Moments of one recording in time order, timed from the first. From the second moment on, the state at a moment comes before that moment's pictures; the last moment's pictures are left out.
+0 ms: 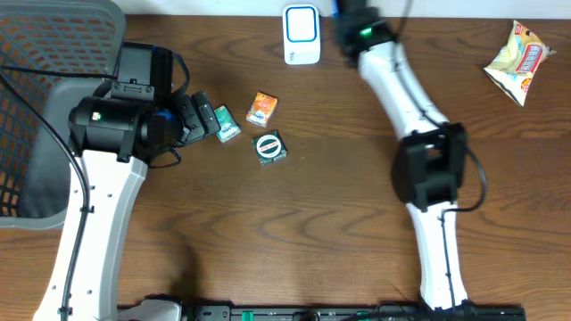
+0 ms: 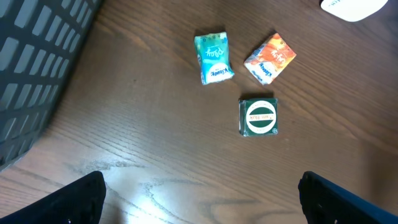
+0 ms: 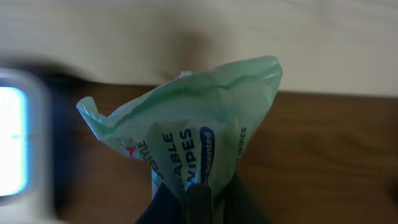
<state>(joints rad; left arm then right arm) -0.14 1.43 1.57 -1.27 -0.01 -0.54 0.27 2.47 2.35 -0.64 0.45 0.09</state>
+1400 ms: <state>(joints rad) -0.14 1.43 1.57 -1.27 -0.01 -0.54 0.46 2.45 2.20 -1.25 -0.35 0.09</state>
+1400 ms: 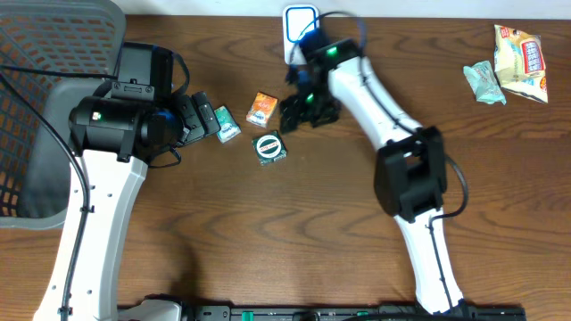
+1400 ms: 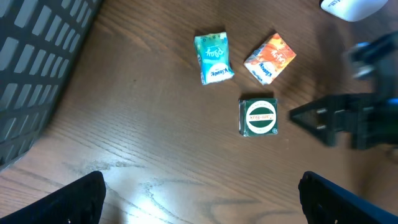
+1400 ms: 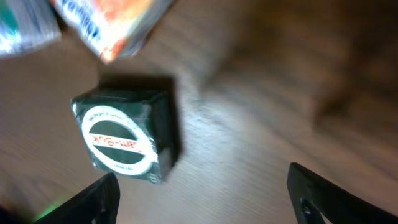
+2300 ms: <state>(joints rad) -0.14 1.43 1.57 -1.27 -0.01 -0.54 0.54 2.41 2.11 -1.37 0.25 0.38</state>
